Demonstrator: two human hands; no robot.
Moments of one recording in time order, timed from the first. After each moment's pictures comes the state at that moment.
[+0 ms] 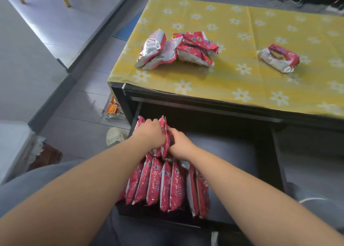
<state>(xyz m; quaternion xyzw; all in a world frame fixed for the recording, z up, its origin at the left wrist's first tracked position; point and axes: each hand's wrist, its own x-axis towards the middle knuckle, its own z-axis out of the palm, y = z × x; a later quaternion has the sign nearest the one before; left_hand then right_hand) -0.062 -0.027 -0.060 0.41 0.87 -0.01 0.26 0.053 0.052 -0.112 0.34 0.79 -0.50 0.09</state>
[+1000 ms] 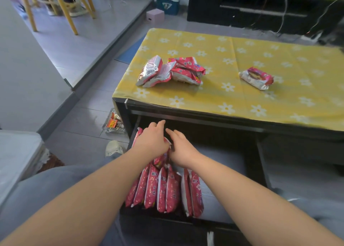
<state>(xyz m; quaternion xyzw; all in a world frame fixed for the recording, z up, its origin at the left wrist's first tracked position) -0.026 -0.046 -0.021 0.42 0.87 0.15 0.19 0.086 0.045 -0.052 0.29 0.87 -0.38 0.05</state>
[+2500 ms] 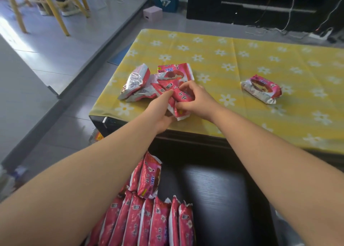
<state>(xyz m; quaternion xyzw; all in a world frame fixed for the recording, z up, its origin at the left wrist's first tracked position) -0.080 0.125 0.032 -0.02 0.54 0.70 0.46 0.021 0.238 0.047 0.27 0.84 -0.46 -0.10</state>
